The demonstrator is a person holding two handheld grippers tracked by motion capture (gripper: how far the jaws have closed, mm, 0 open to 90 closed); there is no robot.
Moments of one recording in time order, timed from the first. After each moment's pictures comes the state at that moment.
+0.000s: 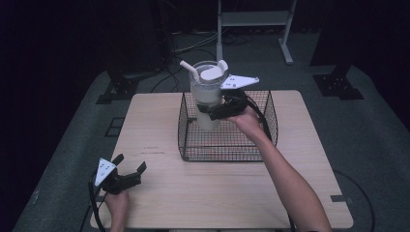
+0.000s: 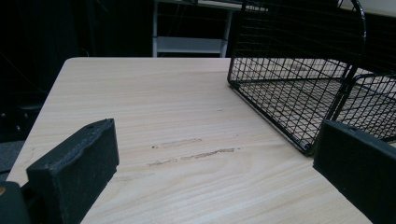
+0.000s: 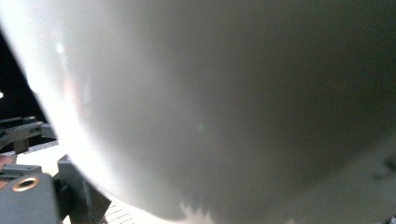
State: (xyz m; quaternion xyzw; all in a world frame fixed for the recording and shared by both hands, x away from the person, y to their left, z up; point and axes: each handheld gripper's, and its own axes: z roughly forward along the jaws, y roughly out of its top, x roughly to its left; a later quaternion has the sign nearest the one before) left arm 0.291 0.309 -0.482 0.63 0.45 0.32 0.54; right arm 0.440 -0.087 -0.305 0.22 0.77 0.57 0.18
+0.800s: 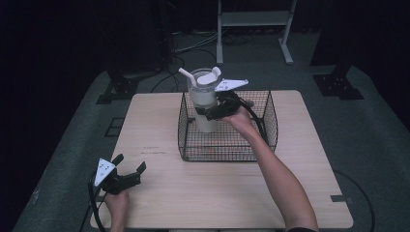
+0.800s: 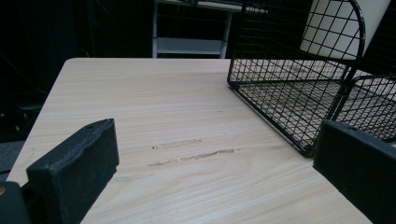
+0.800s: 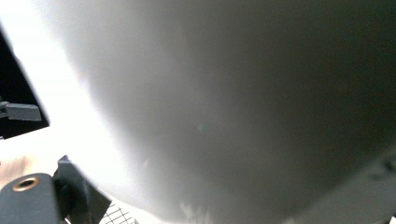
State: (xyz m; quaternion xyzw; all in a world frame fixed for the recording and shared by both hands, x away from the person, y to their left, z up) left arm 0.291 0.310 -0.482 0.63 0.45 0.32 0.55; right arm 0.479 -0.076 -0.349 0.24 0.79 0.55 0.15
